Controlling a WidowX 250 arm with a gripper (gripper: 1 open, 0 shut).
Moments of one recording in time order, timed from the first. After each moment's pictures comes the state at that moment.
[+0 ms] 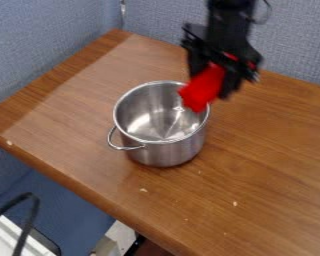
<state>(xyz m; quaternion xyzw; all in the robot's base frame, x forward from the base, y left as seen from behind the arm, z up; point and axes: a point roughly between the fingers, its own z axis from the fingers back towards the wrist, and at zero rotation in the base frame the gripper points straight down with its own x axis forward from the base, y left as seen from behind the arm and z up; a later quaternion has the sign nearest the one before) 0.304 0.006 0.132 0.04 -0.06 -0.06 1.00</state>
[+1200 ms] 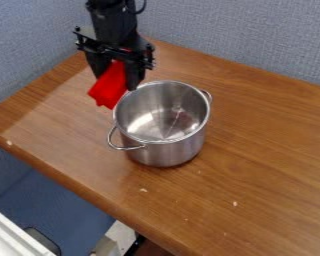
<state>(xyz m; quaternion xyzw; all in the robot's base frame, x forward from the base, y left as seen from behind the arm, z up) 0.267 0.085 0.110 0.03 -0.07 0.06 1.00</state>
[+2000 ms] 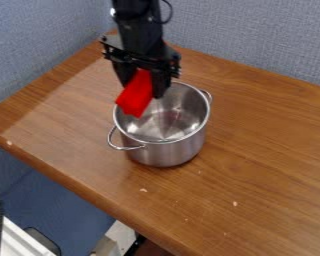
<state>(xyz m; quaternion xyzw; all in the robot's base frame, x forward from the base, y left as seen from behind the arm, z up) 0.280 0.057 0.098 0.01 -0.08 0.04 1.00</state>
